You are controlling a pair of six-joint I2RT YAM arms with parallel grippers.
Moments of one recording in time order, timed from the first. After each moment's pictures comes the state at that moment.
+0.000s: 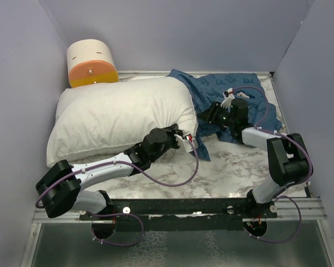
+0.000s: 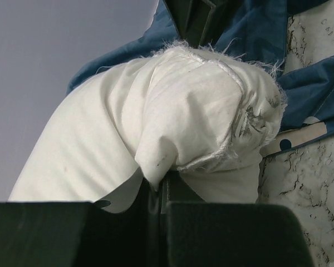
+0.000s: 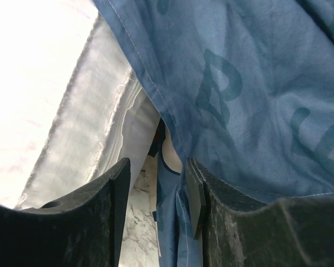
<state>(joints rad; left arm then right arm) -0.95 1.30 0.72 0.34 -0.23 0.86 0.22 1.62 0.78 0.47 -0.48 0.60</state>
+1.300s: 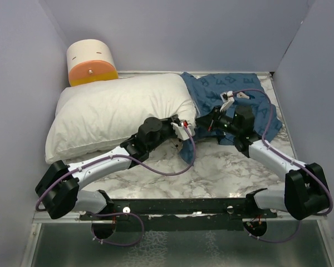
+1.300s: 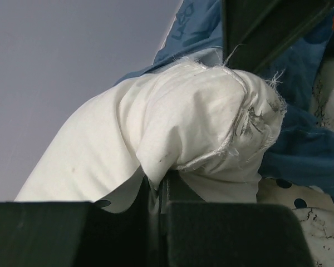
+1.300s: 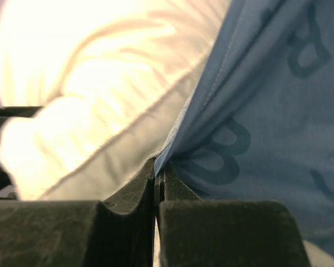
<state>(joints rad) -0.86 1.30 0.81 0.33 -0.10 0.77 0.34 1.29 0.65 0.41 -0.51 0.56</state>
